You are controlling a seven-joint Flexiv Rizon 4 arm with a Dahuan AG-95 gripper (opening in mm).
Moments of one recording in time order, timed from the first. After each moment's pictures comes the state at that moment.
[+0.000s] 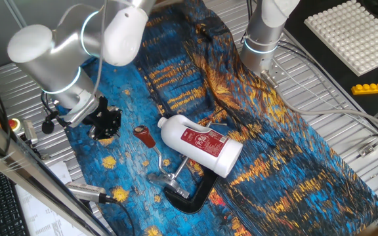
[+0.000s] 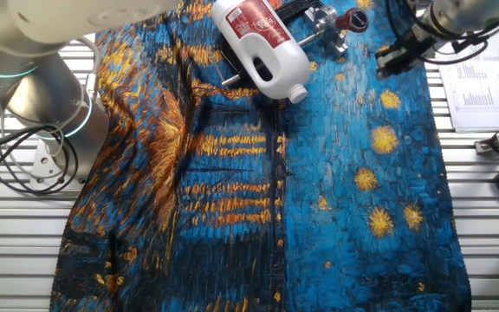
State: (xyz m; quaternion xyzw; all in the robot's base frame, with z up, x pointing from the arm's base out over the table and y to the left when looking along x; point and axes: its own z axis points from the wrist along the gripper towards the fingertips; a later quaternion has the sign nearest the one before) arm 0.626 0.105 0.124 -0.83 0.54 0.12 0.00
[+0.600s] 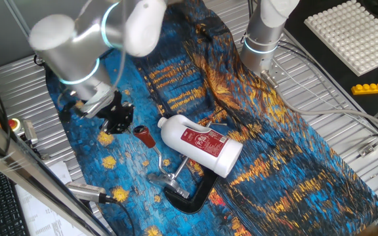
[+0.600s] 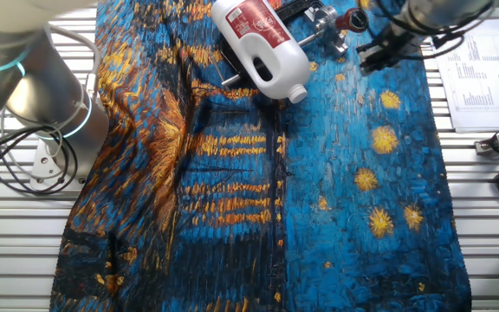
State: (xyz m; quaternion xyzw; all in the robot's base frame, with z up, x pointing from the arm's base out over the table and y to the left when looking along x) arm 0.590 0.104 0.131 -0.83 0.55 0.10 0.01
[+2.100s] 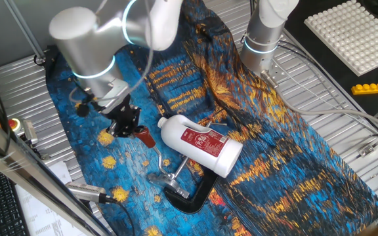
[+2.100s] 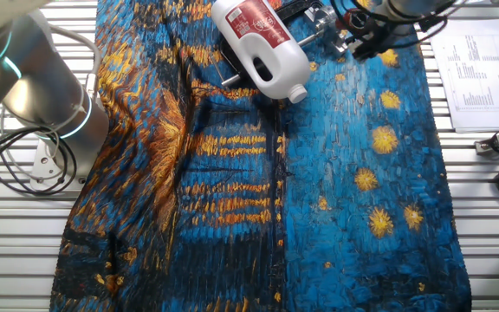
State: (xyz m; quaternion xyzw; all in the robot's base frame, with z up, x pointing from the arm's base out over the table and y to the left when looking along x) arm 0.587 0.131 0.137 -0.85 0.52 0.06 0.06
